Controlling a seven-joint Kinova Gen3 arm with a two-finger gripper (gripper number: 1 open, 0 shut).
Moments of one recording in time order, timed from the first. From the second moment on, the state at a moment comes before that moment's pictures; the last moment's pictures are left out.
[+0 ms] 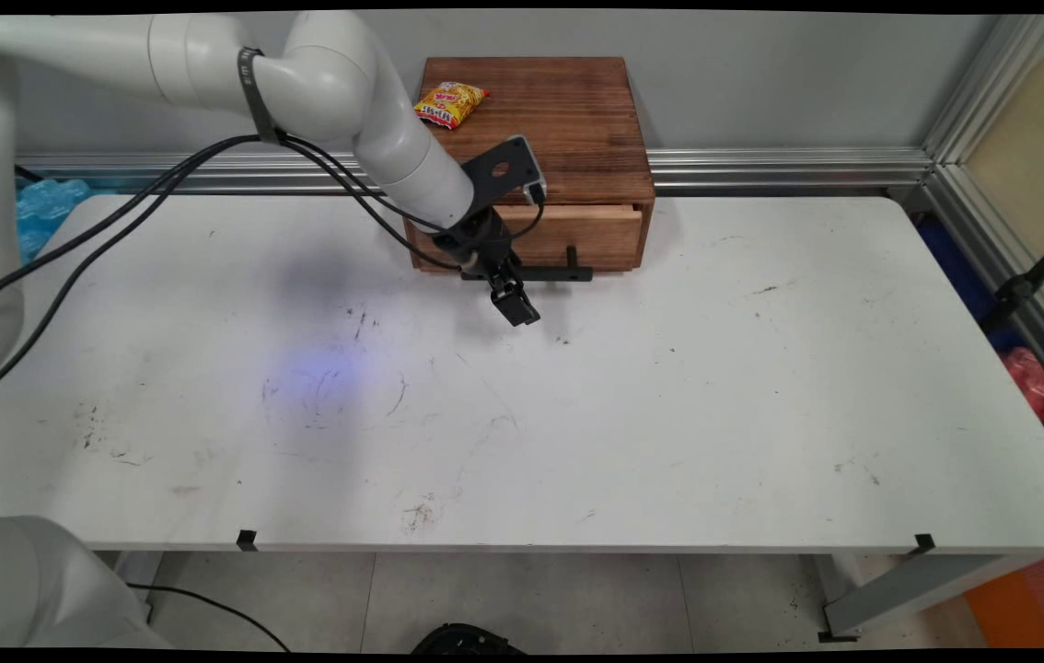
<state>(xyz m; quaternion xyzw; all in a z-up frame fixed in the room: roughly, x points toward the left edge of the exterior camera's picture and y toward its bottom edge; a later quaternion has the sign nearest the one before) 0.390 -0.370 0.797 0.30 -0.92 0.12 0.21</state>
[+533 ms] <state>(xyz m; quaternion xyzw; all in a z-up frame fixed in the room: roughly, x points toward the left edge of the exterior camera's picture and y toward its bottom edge) 0.379 -0.358 0.796 0.31 -0.92 0.10 0.21</state>
